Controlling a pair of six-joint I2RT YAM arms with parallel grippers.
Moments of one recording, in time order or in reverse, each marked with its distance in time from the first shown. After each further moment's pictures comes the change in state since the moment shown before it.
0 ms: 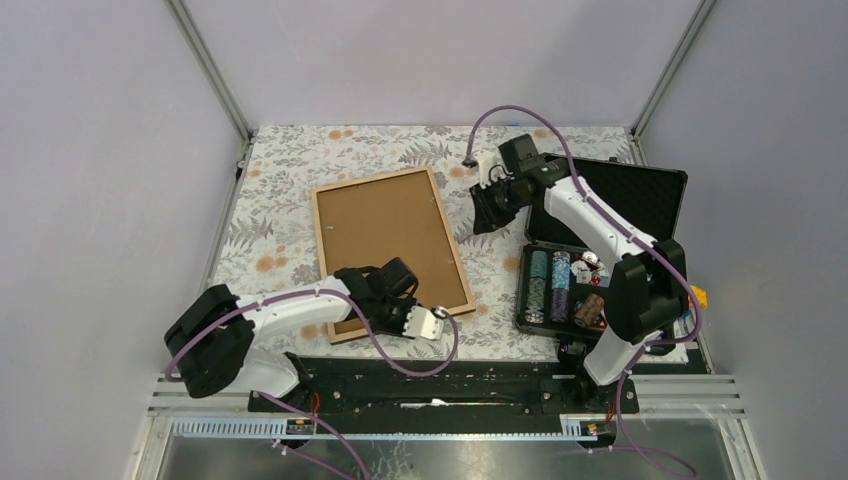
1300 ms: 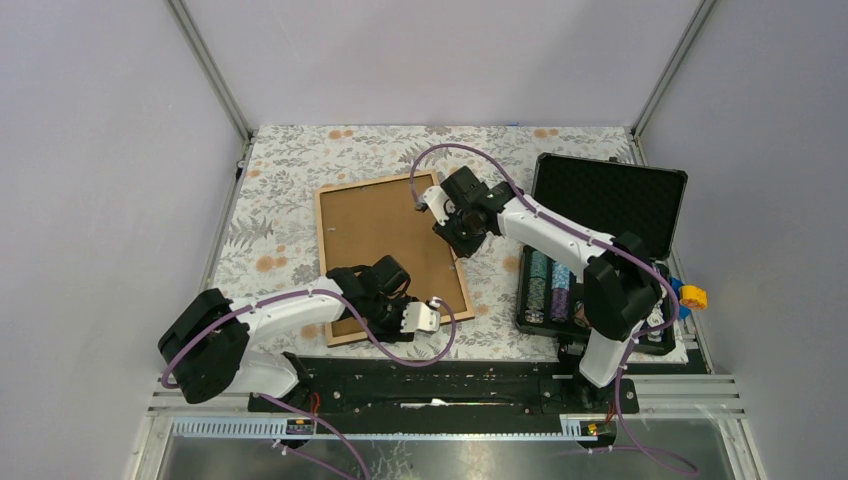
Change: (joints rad) left arm 0.053 -0.045 -0.040 0.003 0.136 -0.118; right arm 0.292 0.090 -0.018 0.009 0.338 -0.130
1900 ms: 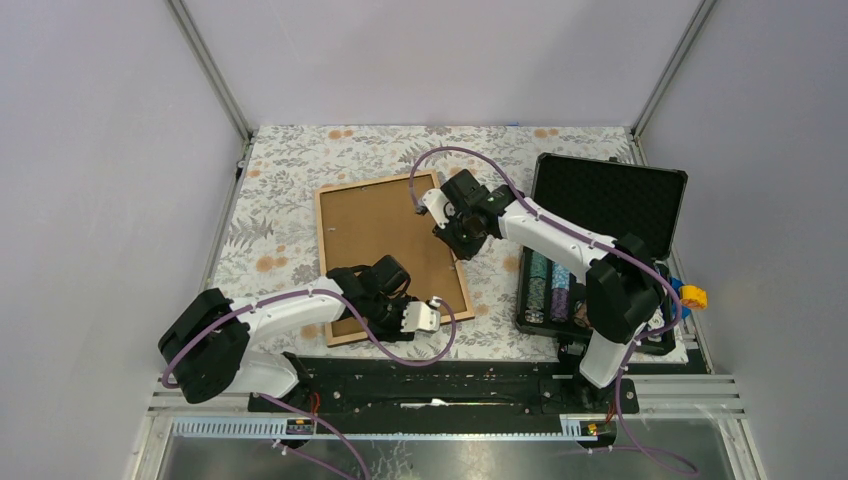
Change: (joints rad) left arm 0.001 0.002 -0.001 0.007 0.000 -0.001; right arm 0.015 -0.020 -0.025 0.012 0.007 -0.010
